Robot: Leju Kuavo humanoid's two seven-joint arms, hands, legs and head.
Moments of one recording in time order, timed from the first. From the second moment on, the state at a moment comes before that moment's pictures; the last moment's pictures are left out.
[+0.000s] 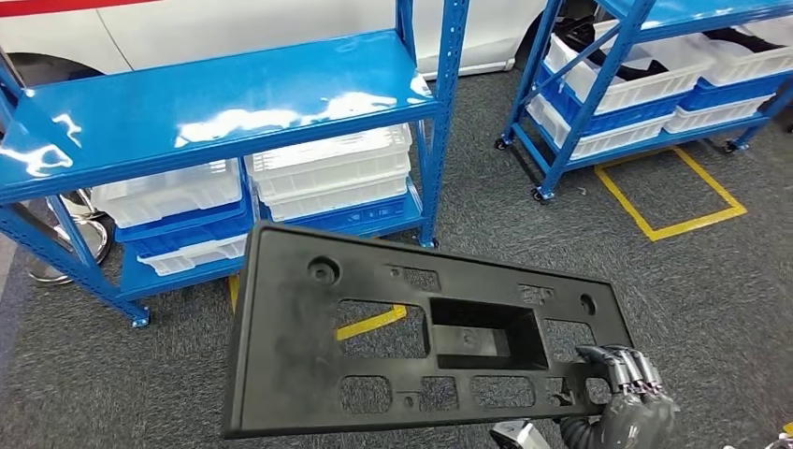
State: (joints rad) left arm -0.08 -0.22 1.01 -0.21 -1.23 0.32 -0.40; right arm 0.35 0.33 -0.10 -1.92 0.85 -0.69 -0.64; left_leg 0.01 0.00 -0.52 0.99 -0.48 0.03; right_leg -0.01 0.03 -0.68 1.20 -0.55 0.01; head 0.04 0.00
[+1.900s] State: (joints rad) left arm -0.08 -0.22 1.03 -0.21 -1.23 0.33 -0.40; right arm 0.41 0.34 -0.21 -2.04 0.61 -0.69 -0.68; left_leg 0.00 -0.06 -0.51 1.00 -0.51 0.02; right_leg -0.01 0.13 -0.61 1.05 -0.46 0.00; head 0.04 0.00
